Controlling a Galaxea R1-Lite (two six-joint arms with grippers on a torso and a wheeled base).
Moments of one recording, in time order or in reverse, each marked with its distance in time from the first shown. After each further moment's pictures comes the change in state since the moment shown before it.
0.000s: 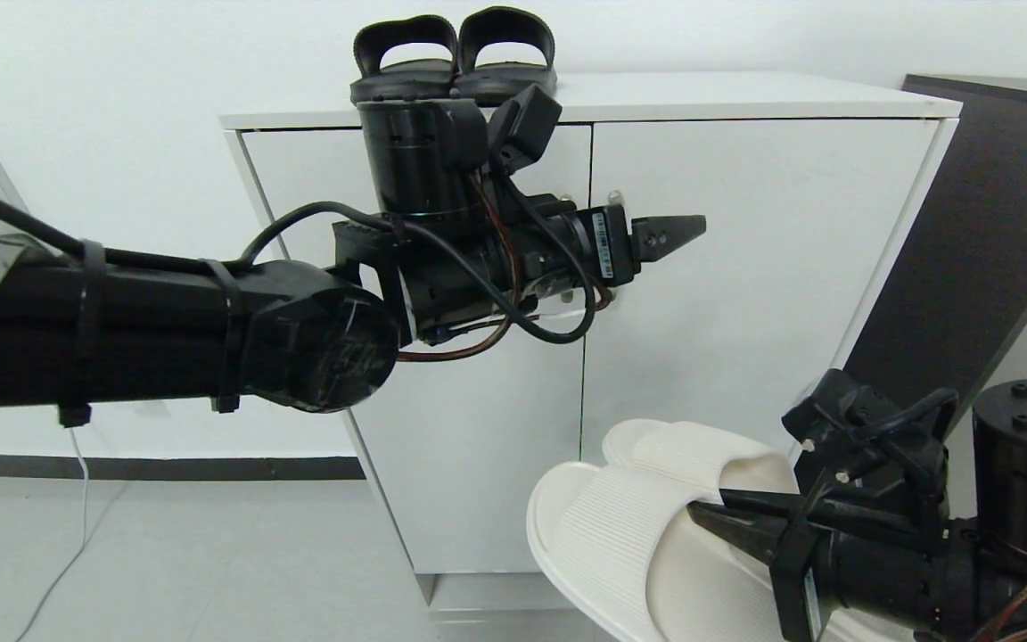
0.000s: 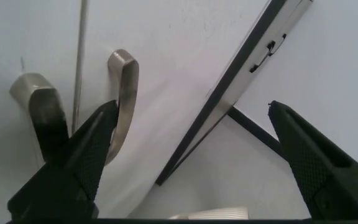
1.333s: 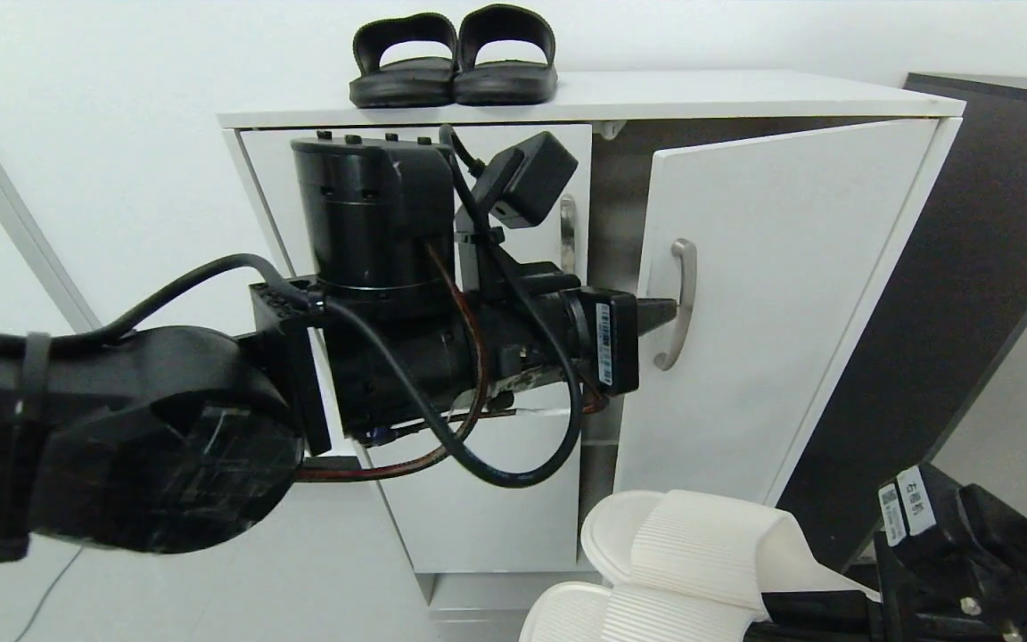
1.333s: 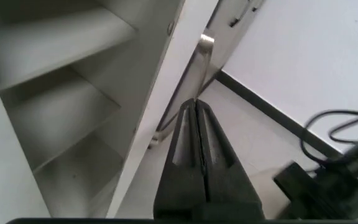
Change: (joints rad) left arm -0.150 -0.230 0.307 -0.002 0.006 0.059; right arm 0.001 -0.148 0.153 0.008 0.294 -0.124
